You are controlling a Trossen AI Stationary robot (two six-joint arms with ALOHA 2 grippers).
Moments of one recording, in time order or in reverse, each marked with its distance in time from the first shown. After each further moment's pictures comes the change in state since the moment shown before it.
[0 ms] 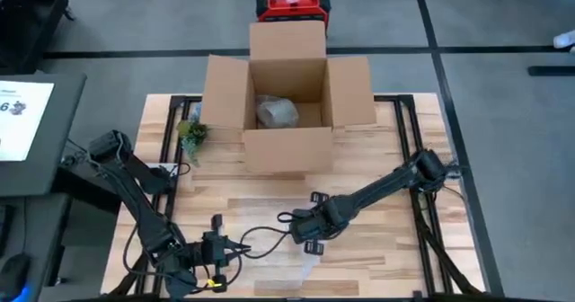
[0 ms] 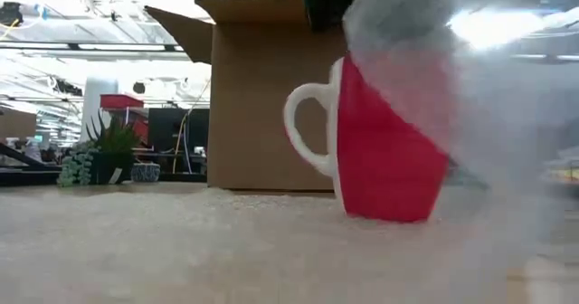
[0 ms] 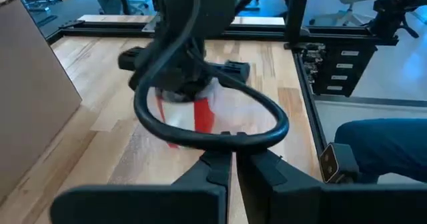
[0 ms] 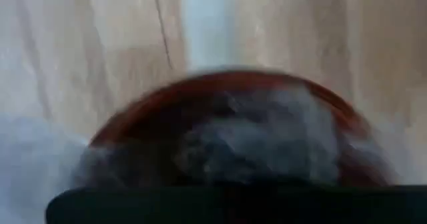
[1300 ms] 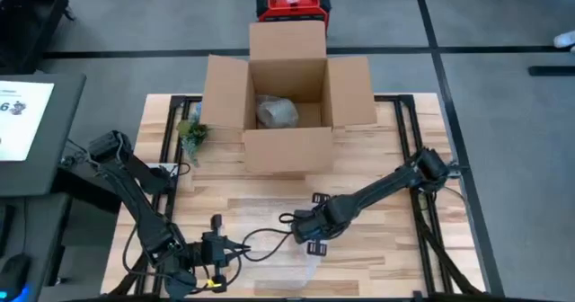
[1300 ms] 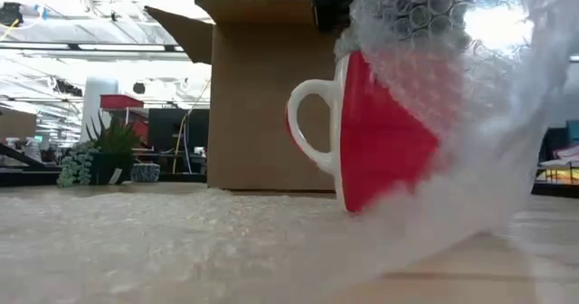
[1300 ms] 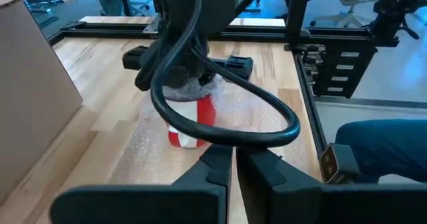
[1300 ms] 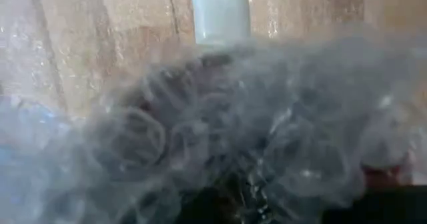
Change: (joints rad) left arm -0.009 0.000 -0.001 0.000 -0.008 -0.002; right arm 0.014 -0.060 -0.008 -0.019 -0.044 -0.006
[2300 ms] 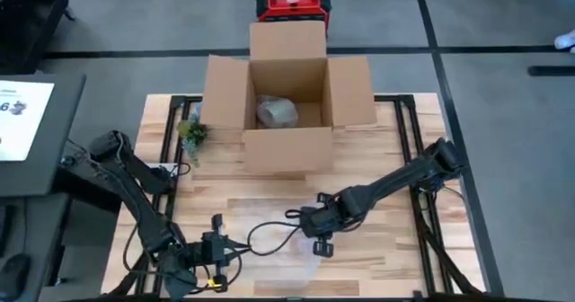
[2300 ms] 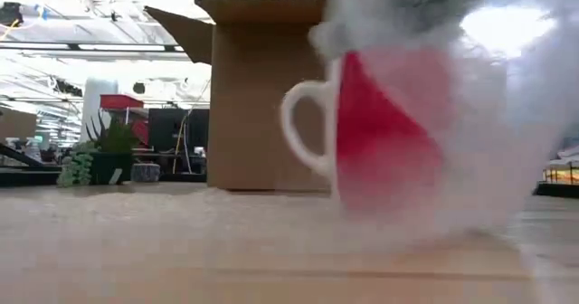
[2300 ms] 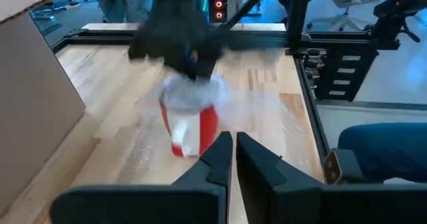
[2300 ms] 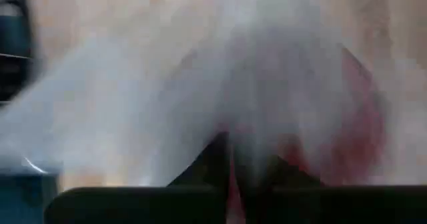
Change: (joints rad) left arm 0.002 -0.001 0.000 0.023 -0.010 0.031; right arm -0.002 -0.150 -0.039 0.050 -0.105 0.048
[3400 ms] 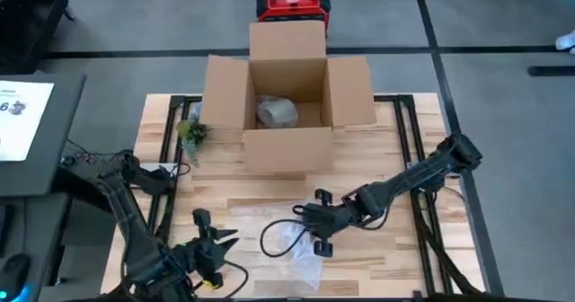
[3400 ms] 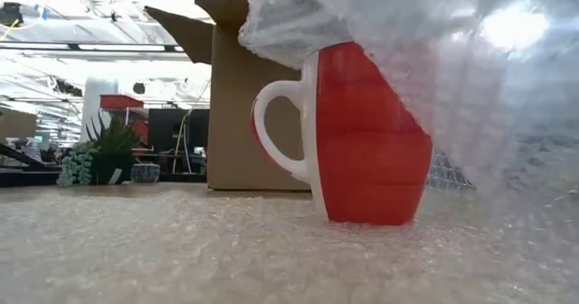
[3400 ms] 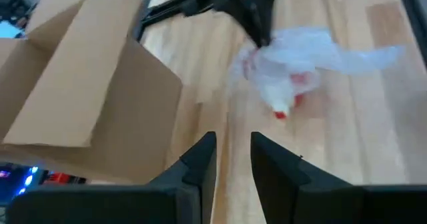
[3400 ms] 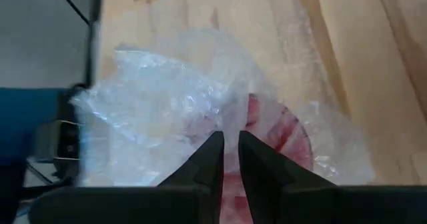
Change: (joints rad) left arm -0.025 0.257 0.690 -1.226 -0.047 -0.338; right arm 0.038 -0.144 -0.190 0.365 0.186 -0.055
